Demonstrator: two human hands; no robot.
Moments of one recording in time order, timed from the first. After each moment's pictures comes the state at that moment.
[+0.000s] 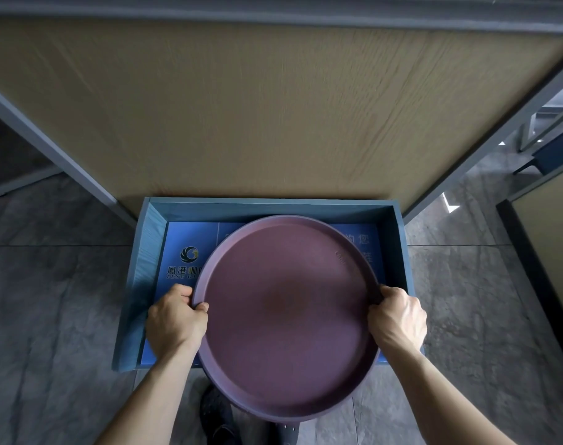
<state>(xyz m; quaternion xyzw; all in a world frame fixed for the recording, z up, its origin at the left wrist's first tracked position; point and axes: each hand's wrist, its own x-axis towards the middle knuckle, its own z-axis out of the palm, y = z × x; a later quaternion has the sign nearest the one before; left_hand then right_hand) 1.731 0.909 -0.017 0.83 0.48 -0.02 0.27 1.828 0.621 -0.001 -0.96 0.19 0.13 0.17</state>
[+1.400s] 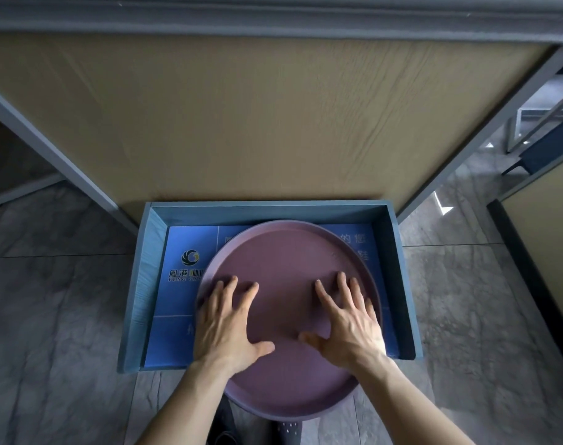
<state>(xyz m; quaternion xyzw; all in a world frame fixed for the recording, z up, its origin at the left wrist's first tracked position) 1.722 0.863 -0.027 0.97 0.14 -0.15 0.13 1.788 0.647 -0.025 -0.96 -0.15 0.21 0.07</state>
